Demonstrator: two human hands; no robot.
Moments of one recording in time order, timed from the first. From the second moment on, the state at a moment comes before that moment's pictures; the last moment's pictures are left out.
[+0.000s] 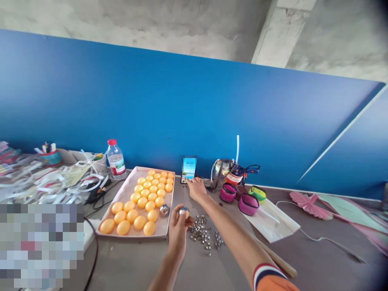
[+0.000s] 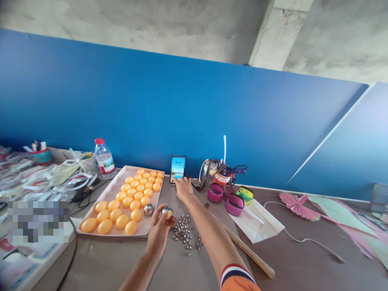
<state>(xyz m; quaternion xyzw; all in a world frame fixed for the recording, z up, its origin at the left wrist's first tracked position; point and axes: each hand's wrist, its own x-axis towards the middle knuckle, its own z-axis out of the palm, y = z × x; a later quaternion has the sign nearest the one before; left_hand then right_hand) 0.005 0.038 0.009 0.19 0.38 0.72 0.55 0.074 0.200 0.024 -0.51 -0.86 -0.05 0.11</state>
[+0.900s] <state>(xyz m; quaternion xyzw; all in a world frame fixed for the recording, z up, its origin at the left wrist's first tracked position) 0.005 0.037 0.012 0.20 0.39 0.71 0.55 0.095 0.195 0.025 -0.51 -0.85 -0.07 0.12</state>
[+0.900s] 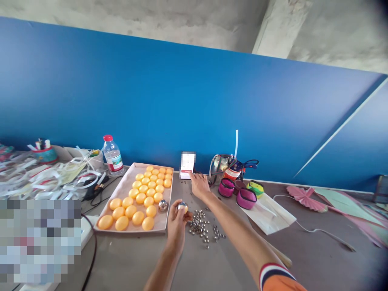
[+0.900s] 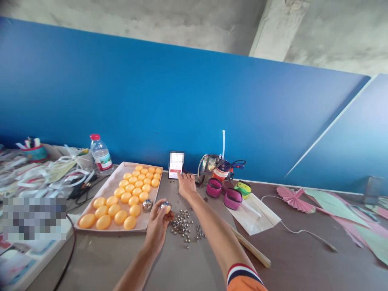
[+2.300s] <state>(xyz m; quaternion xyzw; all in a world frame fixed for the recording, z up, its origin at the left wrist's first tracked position) 0.007 0.036 0.018 0.29 0.38 0.68 0.55 0.213 0.072 -0.011 -0.45 -0.82 0.21 0.28</state>
